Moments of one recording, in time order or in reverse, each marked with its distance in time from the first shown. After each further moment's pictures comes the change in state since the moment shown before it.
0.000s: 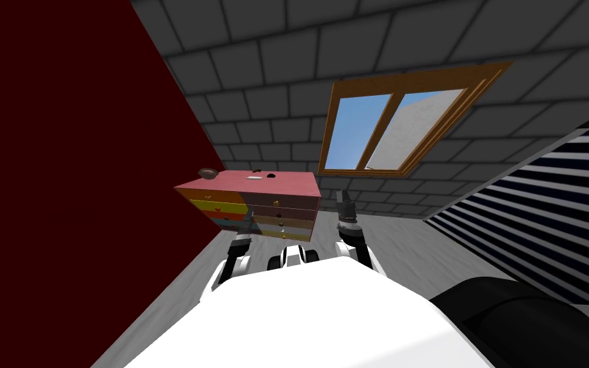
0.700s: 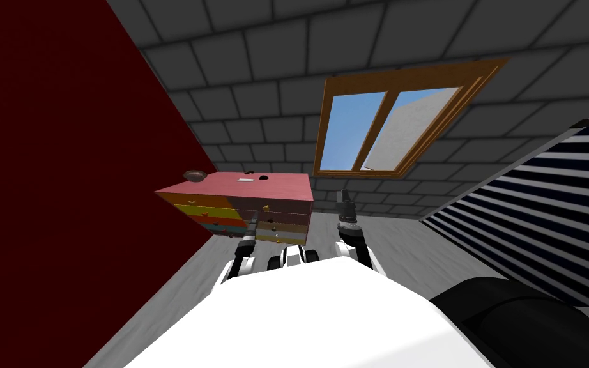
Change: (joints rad) left arm -0.046 -0.026 -0.015 0.170 -0.027 0.025 -0.012; right arm 0.000 0.000 0.000 0.000 0.000 0.000 0.000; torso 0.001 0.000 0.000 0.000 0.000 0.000
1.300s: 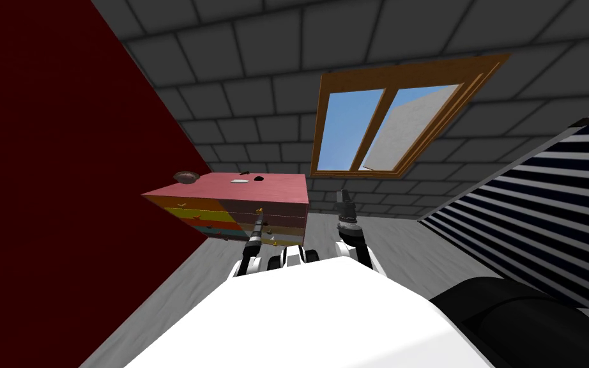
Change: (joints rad) left arm -0.028 -0.079 -0.009 0.109 -0.016 0.001 -0.011; right arm 0.000 0.000 0.000 0.000 0.000 0.000 0.000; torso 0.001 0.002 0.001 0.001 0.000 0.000
